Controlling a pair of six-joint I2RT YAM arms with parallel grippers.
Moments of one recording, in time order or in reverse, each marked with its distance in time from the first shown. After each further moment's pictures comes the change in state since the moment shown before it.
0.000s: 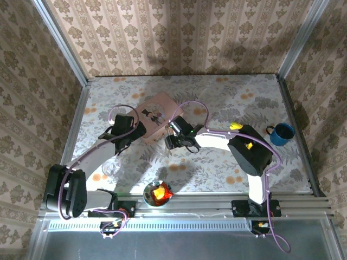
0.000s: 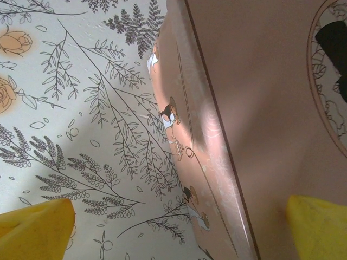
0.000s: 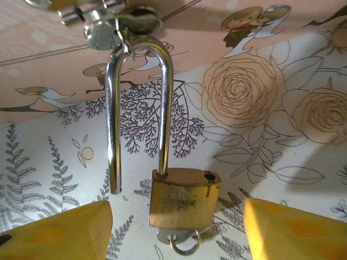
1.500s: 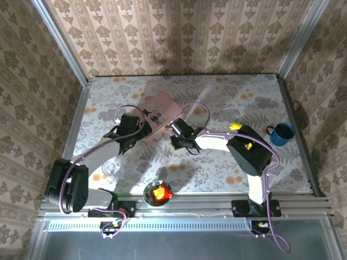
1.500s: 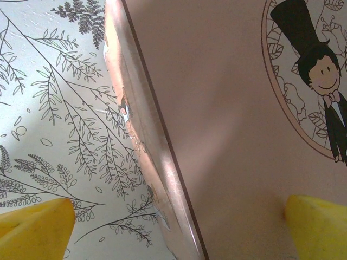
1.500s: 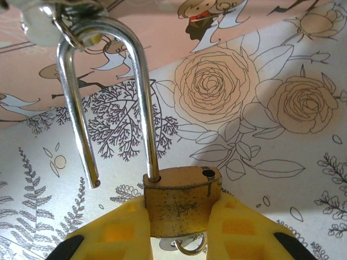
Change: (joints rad) left arm -0.069 0.047 0.010 0.062 0.001 -0.027; right arm 0.008 -0.012 -0.055 0.058 0.048 0.075
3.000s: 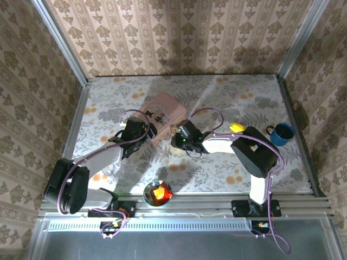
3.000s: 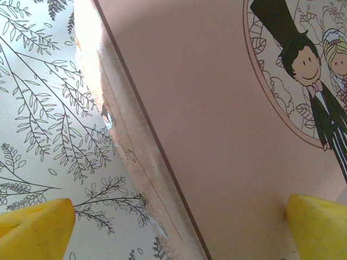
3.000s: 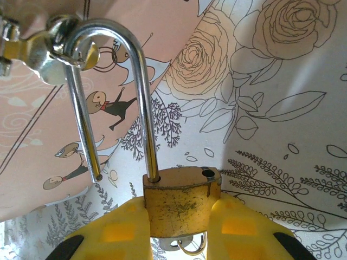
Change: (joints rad) left arm -0.090 -0.011 -0.066 0.107 -0.018 -0.086; right arm -0.047 -0.059 -0.166 0.256 -0.178 0.492
